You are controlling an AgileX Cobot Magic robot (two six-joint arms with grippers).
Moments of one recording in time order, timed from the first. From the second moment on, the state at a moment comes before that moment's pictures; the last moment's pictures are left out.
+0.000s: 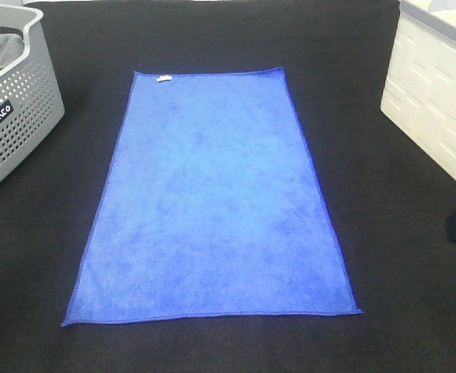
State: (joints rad) left arm -0.07 0.91 -0.44 -0.58 0.56 0.19; right arm -0.01 0.97 -0.61 0.37 0.87 -0.11
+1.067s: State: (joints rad) left arm -0.07 1.70 -0.44 -1.40 0.44 1.01; right arm -0.01 1.66 -0.61 0.90 0.68 -0.69
